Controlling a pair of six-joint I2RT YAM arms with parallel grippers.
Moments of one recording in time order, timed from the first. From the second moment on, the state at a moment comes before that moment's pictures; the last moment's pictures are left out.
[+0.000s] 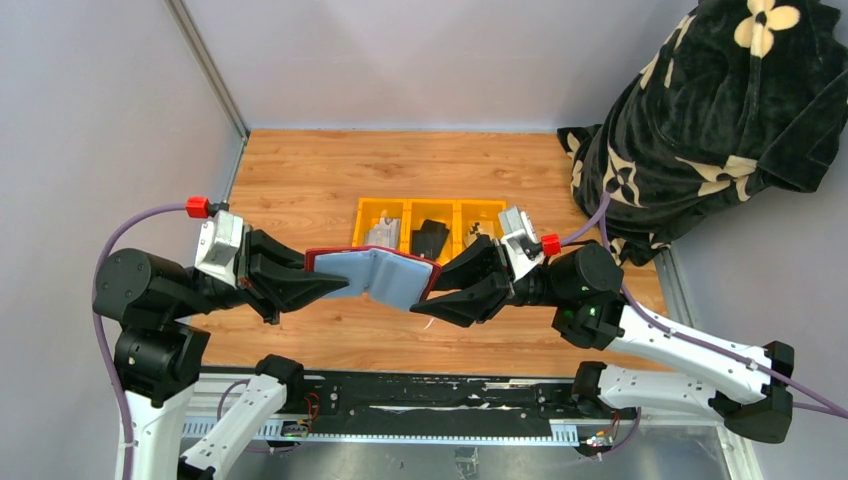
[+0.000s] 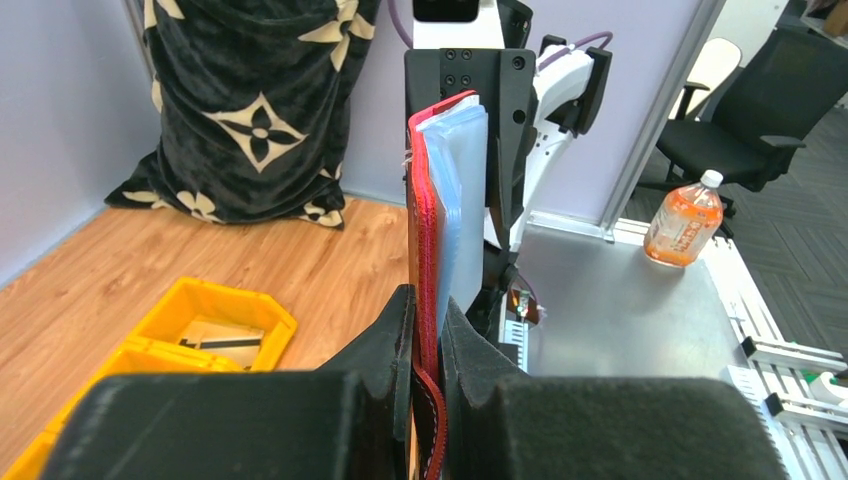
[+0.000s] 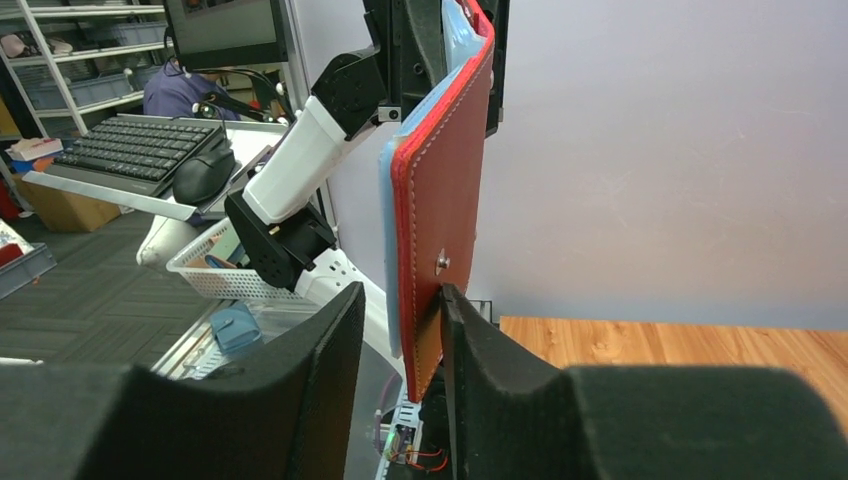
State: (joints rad) left arm -0.28 0.62 1.31 -0.40 1.08 -0.35; right arm 1.15 0.92 0.92 0.48 -0.52 0.31
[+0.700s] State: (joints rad) left arm -0.28 0.62 1.31 -0.34 1.09 -0.43; right arm 1.16 0.97 1.01 0.35 -0.40 0.22
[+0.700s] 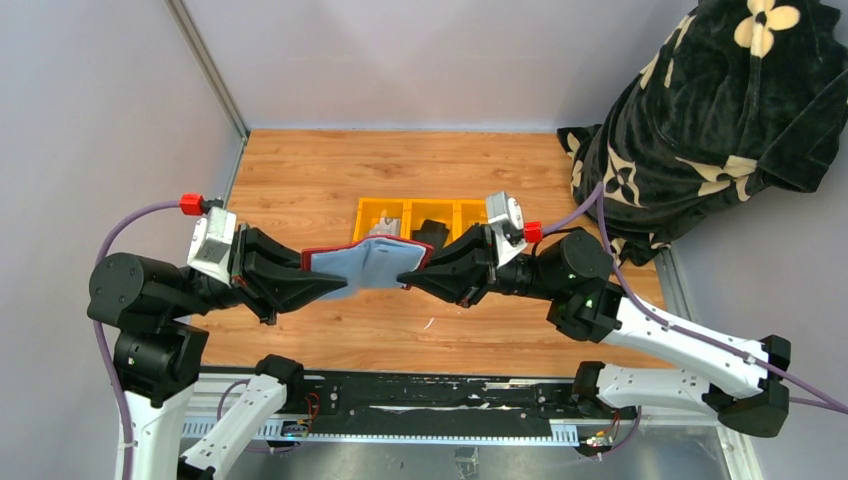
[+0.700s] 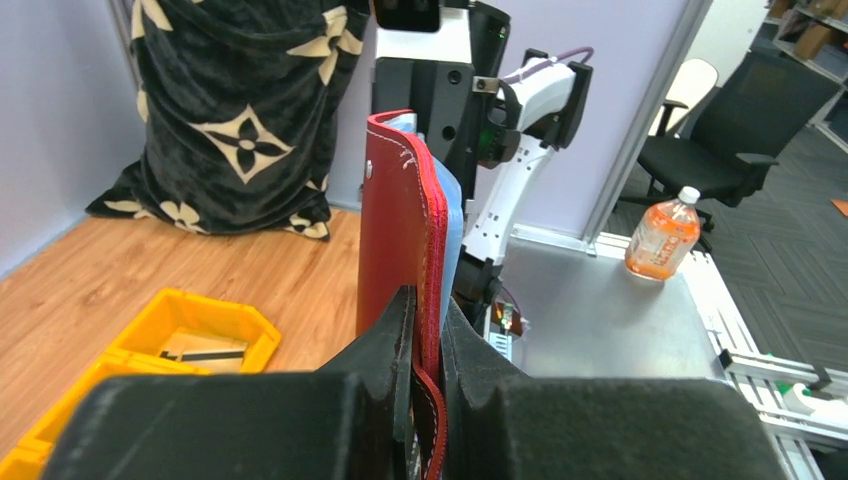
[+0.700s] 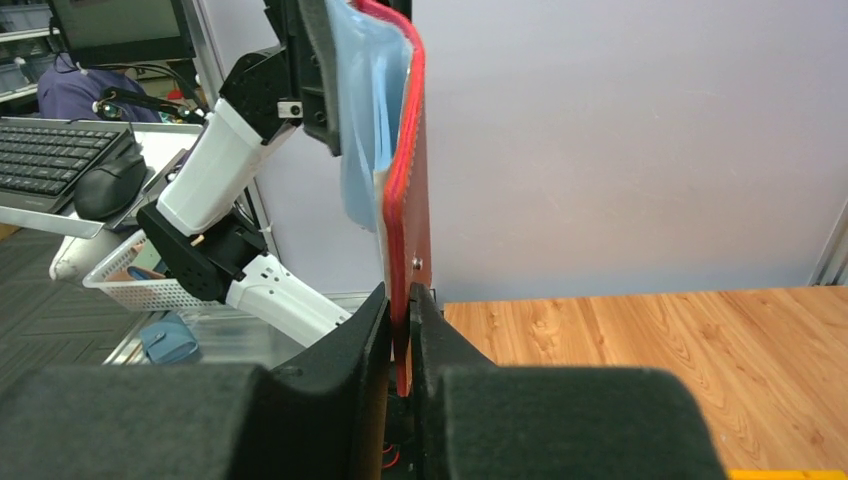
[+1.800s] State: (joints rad) left arm -0.28 0.58 1.27 -0.53 0.77 -0.12; right arm 1.27 1.13 1.15 0.32 -0.18 0.21
